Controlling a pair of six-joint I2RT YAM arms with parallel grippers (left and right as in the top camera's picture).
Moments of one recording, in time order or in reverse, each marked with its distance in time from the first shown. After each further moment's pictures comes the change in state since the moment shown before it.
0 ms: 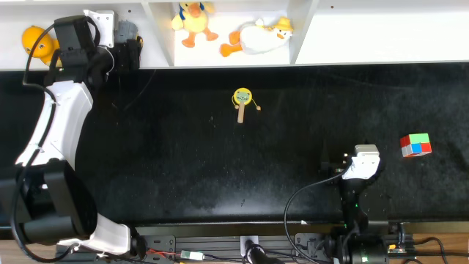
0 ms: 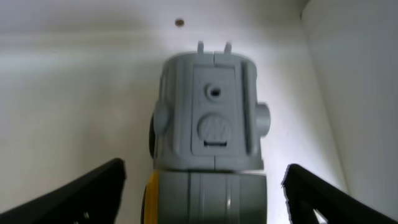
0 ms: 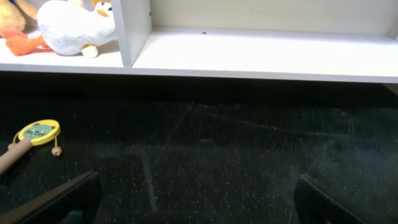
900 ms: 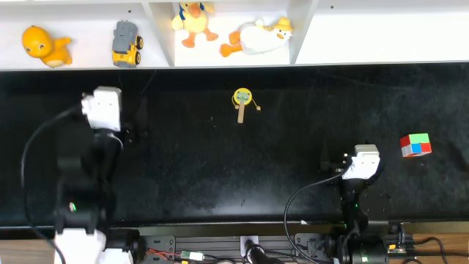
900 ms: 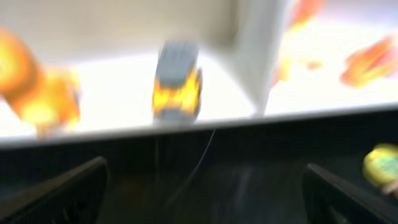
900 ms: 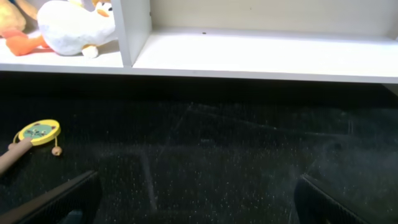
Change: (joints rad) left arm -0.170 -1.020 -0.736 0.226 -0.186 0.005; right arm 0.000 0.000 0.000 0.001 0.000 0.000
